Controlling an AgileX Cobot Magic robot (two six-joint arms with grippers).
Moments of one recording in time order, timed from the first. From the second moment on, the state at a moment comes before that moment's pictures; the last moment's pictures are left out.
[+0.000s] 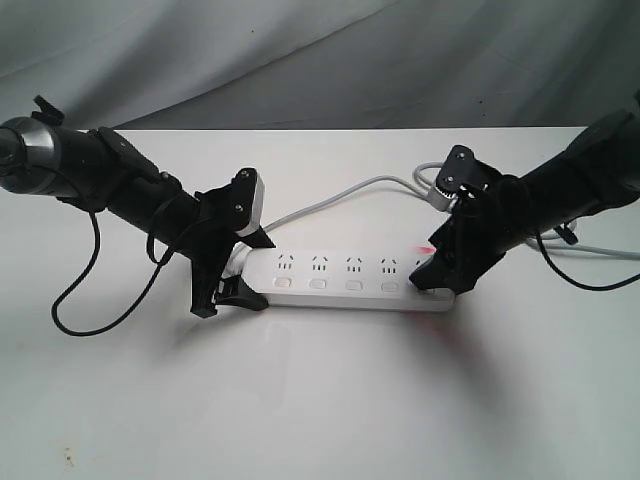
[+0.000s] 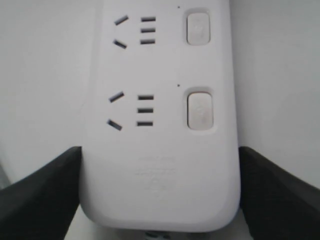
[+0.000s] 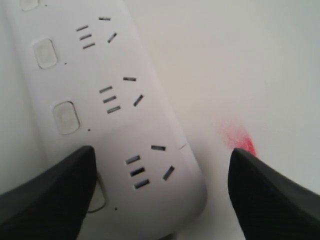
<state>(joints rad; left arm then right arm) -0.13 2.20 -1.34 -0.93 0.76 2.09 0.12 2.07 -1.19 0.87 0.68 -1.63</state>
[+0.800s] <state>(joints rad) -0.13 2.20 -1.34 -0.93 0.76 2.09 0.12 1.67 -1.18 1.06 0.36 -1.49</state>
